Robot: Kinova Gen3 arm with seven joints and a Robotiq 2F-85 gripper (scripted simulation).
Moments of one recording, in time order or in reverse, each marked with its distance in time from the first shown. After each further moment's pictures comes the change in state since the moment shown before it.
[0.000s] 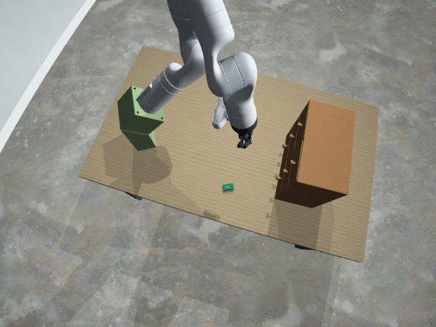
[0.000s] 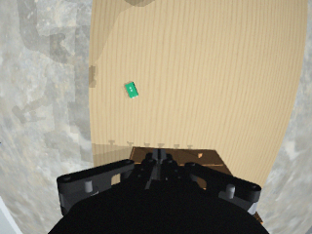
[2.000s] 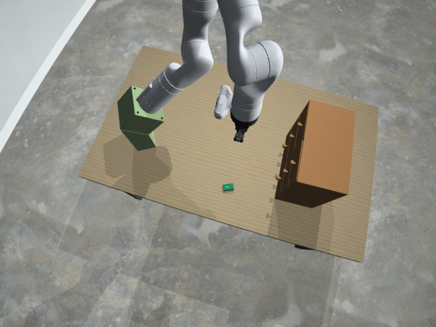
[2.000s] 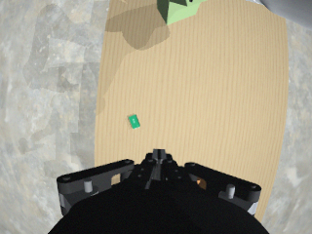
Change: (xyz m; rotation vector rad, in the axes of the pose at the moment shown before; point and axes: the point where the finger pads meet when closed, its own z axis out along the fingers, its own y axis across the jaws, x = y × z) arm 0.019 0.000 -0.044 0.011 0.232 0.004
